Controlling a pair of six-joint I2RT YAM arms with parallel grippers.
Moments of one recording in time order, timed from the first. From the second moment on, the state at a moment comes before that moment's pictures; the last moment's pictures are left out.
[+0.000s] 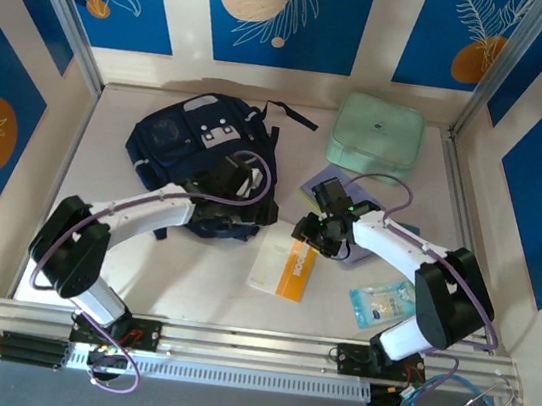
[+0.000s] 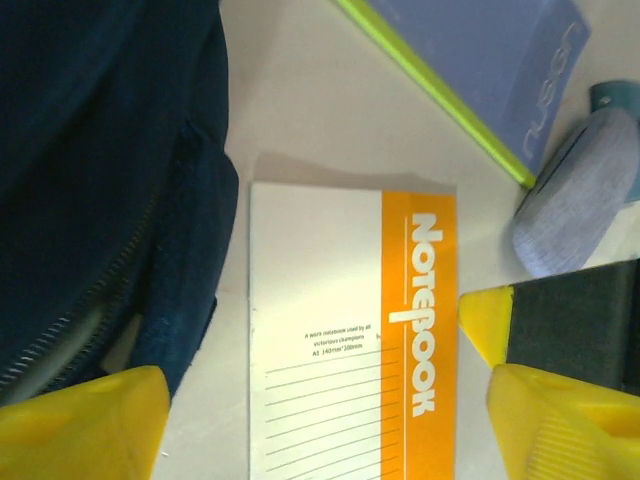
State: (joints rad) left arm -0.71 1.59 1.05 -0.36 0.24 -0.66; right arm 0.54 1.53 0.92 -0.63 -0.18 0.90
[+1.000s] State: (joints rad) left arm -0.81 1.81 1.09 -0.39 0.20 -0.68; right arm 0.49 1.65 0.91 -0.61 -0.24 0.95
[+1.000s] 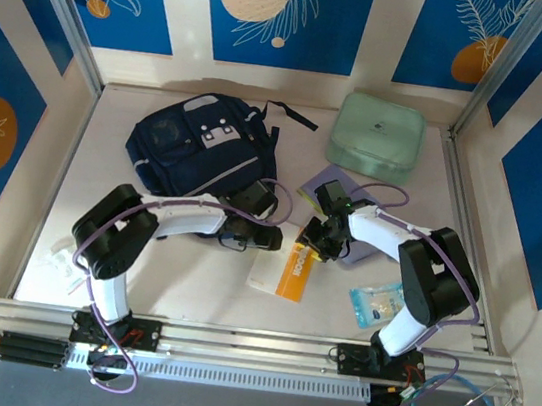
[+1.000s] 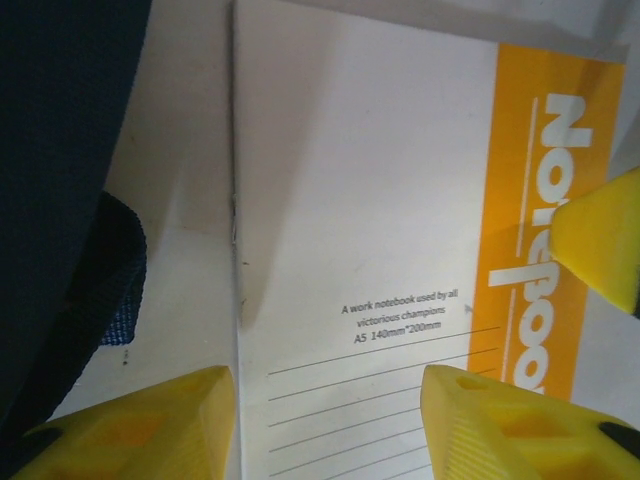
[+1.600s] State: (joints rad) left arm -0.80 1.84 1.10 -0.40 0.24 -0.68; right arm 0.50 1.66 0.91 -0.61 -0.24 0.96
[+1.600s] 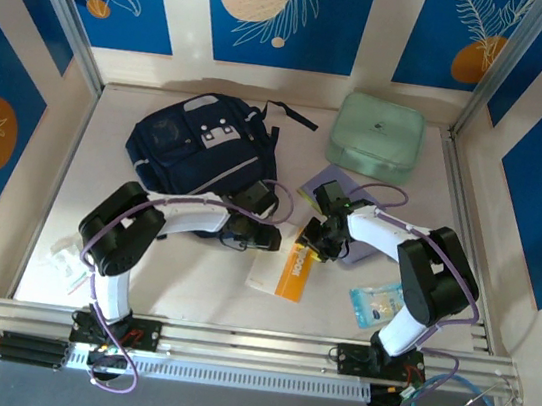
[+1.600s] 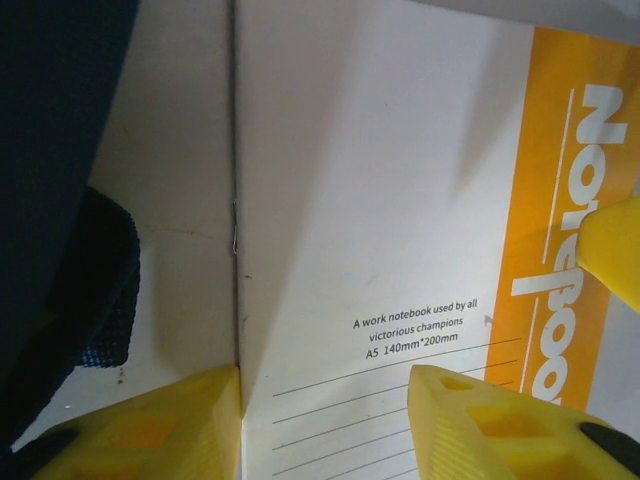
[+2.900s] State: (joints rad) left arm -0.77 1.74 1.02 -0.23 0.40 -0.68; right arm 0.51 1.63 0.90 -0.58 -0.23 0.97
